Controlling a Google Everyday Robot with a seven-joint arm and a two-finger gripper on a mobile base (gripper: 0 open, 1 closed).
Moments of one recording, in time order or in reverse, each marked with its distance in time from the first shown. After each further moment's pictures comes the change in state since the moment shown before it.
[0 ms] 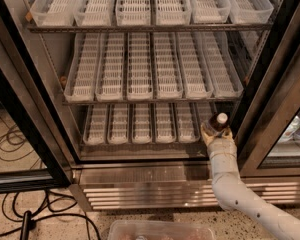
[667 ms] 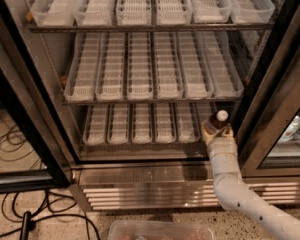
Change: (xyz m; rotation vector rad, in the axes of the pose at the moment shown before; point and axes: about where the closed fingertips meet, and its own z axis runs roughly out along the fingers) arm -0.020 0.005 -0.007 -0.035 -0.036 0.011
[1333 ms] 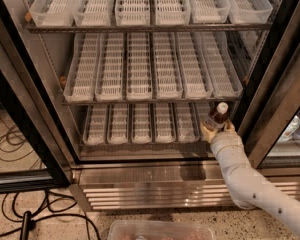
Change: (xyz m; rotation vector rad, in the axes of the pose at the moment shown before) arm -0.025 0.004 -0.009 -0.116 0.110 -0.003
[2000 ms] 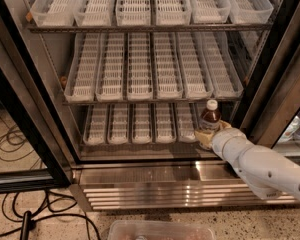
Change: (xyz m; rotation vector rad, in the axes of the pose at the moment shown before) arm -0.009 0.029 -0.031 -0.250 0.262 -0.126
